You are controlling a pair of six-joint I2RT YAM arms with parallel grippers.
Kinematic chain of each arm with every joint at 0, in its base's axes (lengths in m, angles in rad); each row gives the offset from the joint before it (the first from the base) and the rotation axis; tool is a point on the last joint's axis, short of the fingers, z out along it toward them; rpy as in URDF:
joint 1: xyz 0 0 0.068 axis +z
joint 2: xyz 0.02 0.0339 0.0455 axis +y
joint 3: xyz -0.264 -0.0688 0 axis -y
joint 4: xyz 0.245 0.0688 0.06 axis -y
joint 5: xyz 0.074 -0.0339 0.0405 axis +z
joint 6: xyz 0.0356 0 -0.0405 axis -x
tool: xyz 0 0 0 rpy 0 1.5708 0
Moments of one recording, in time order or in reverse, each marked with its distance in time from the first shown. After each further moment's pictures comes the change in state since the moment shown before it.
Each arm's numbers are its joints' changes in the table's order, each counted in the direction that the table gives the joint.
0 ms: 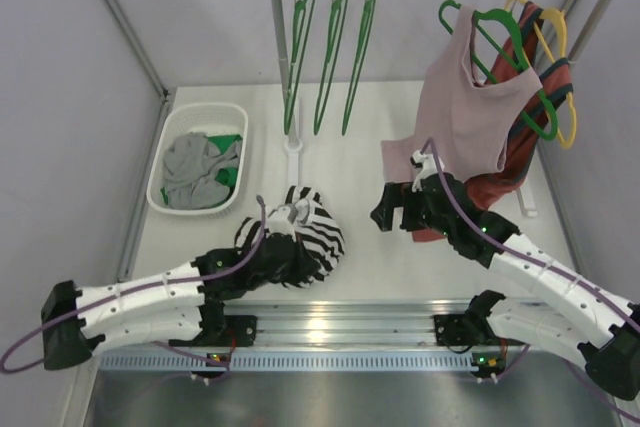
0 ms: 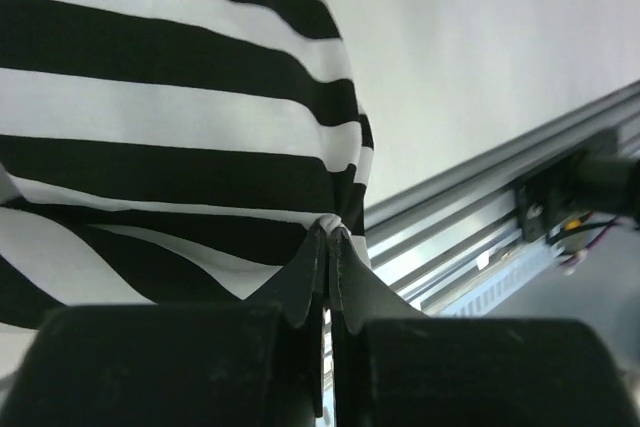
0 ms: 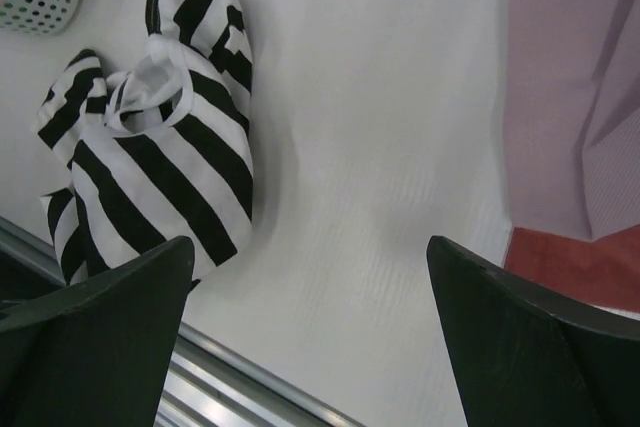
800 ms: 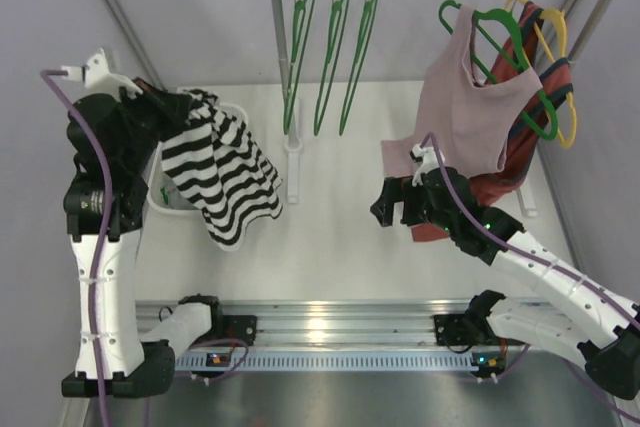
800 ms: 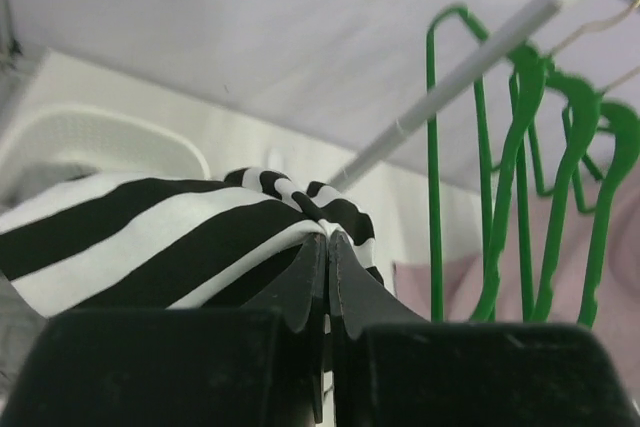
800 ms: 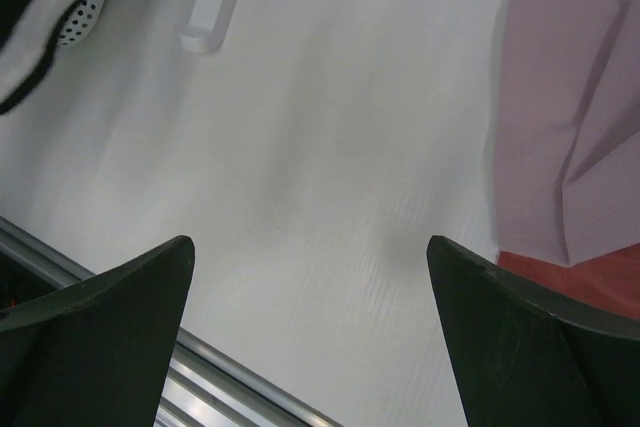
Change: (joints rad) left arm 1.120 0.248 1.133 -0.301 -0.317 -0.496; right arm 0.000 0.005 0.052 -0.016 0.002 0.051
